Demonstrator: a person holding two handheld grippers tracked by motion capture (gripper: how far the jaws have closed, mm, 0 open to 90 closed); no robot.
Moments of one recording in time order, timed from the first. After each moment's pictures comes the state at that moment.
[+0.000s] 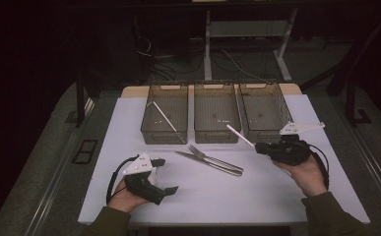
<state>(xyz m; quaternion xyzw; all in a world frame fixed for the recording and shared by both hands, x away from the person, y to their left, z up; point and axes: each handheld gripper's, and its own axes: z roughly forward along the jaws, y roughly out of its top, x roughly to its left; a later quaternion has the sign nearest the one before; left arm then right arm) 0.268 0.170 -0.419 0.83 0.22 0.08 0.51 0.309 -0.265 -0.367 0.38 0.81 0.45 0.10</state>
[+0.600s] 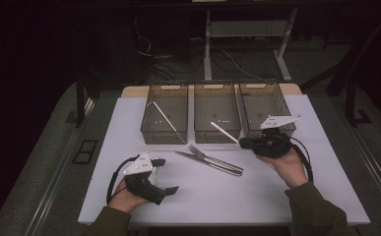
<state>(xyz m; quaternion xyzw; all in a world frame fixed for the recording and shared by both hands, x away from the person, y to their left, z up) 0.268 0.169 -0.419 0.83 0.23 0.08 0.51 0.330 -0.225 -0.365 0.35 0.82 0.45 0.09</state>
